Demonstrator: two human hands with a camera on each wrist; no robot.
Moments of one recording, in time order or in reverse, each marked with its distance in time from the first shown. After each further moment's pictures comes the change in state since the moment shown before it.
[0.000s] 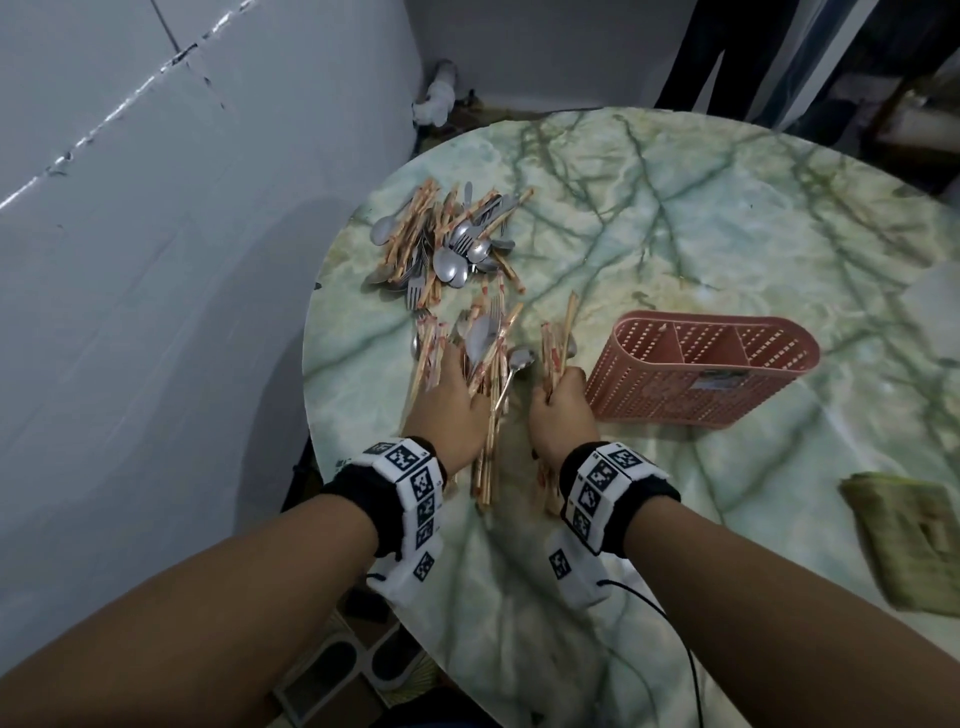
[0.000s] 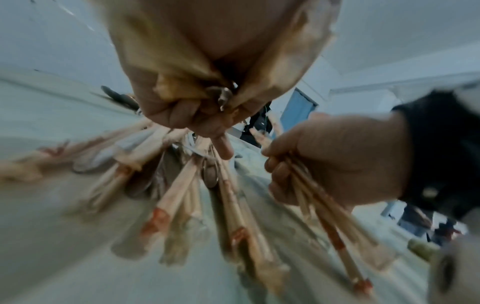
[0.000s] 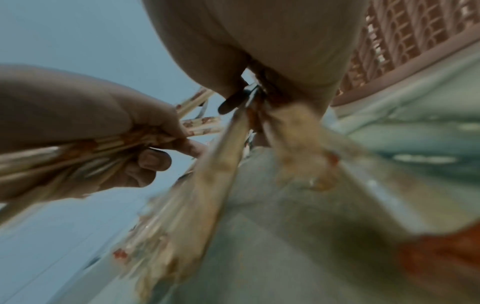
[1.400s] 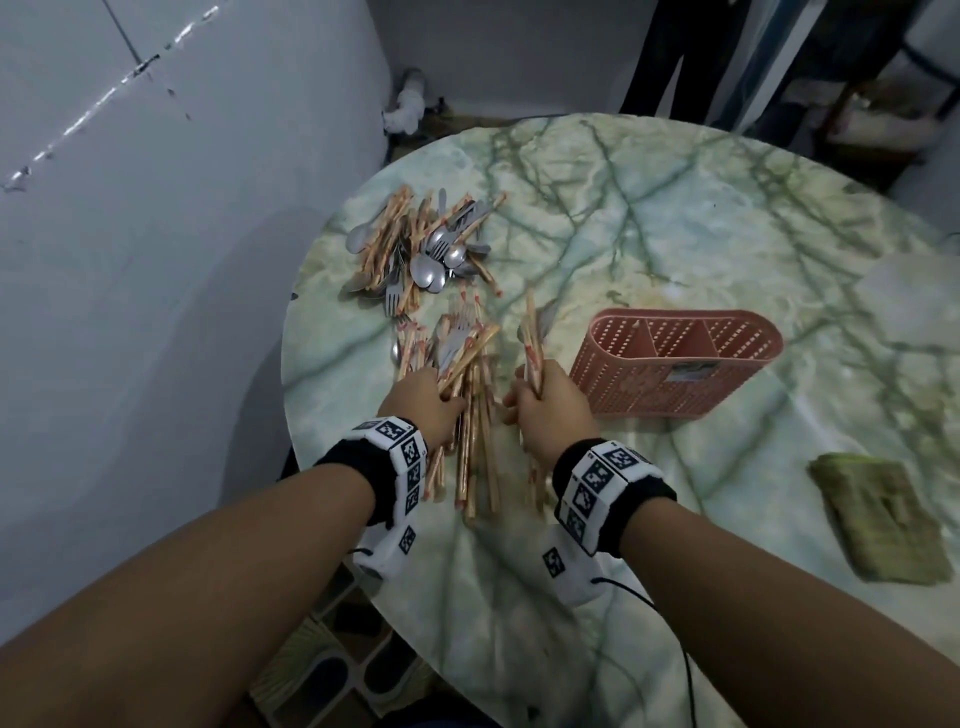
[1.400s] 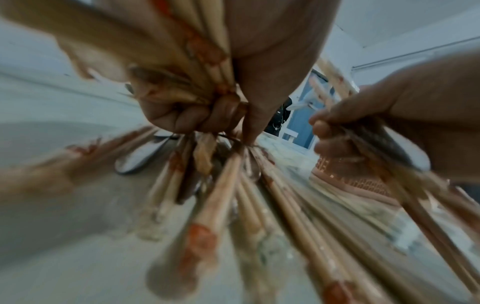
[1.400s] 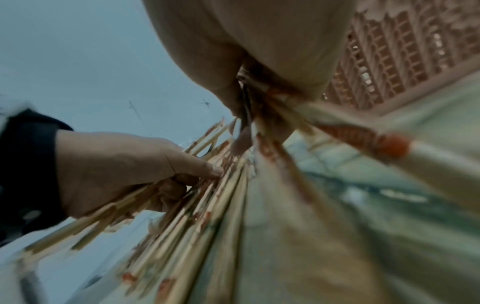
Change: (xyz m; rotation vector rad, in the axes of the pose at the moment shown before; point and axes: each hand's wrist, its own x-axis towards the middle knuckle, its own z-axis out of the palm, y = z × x) left_hand 0.035 -0.017 -0.002 0.136 -0.033 -0.086; right_hand -0.006 0.000 -0.011 0.062 0.031 -0.094
